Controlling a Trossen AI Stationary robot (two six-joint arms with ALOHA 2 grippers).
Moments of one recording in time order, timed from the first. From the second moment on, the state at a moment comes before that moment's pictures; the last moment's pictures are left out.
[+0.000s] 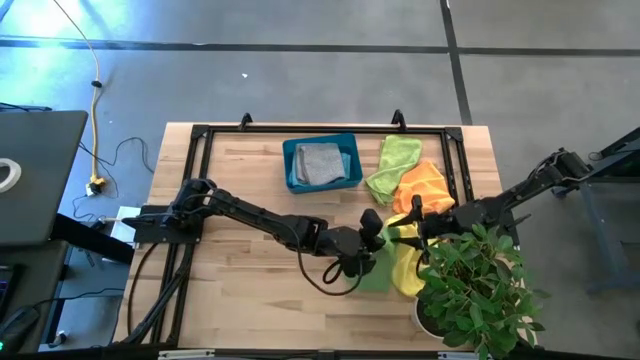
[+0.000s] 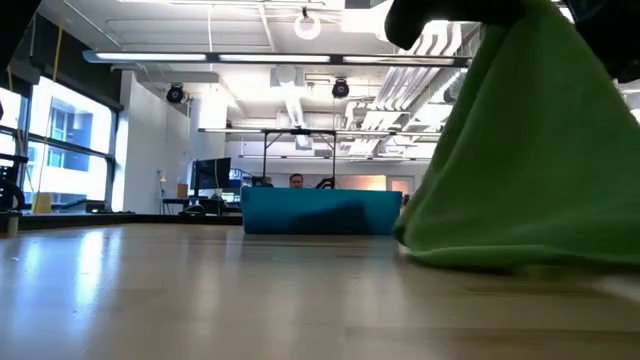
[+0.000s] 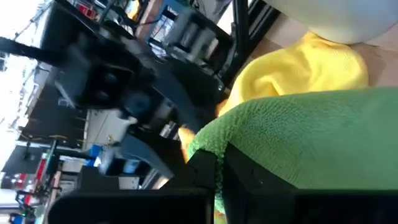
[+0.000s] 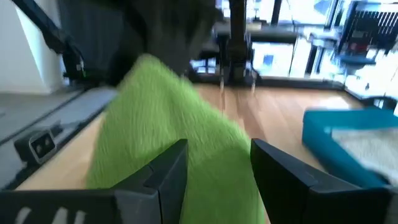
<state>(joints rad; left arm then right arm) -0.15 2.08 1.70 -0.06 -0.36 0.90 0.44 0.65 0.13 0.43 0.33 0.01</state>
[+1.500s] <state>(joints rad) -0.20 2.08 1.70 -0.31 -0.66 0.71 0.44 0.65 0.13 0.26 0.24 0.27</state>
